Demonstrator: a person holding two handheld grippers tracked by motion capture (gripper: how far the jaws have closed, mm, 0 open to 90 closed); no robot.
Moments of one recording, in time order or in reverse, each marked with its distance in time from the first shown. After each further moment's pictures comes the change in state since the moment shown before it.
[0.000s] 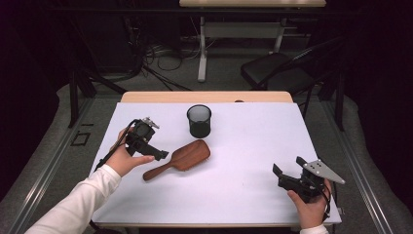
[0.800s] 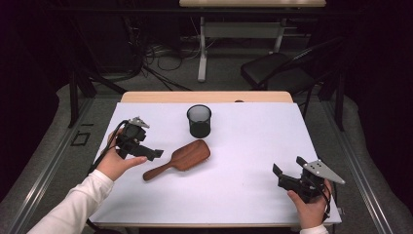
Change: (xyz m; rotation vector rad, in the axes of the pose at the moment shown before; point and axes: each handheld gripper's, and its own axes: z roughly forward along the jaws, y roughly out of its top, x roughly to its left) left arm 0.005 -0.016 -0.020 -0.101 0.000 -0.037; right arm 0.000 0.000 0.000 -0.002 -0.001 0.000
